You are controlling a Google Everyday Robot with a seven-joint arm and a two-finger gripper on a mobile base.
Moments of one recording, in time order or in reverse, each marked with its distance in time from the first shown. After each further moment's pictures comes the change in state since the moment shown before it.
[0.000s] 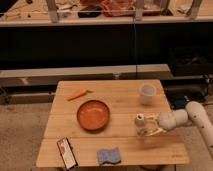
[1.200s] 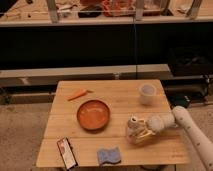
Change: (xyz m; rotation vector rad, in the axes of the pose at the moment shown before) arm 0.023 -0.003 0.042 -0.025 -0.123 -0.039
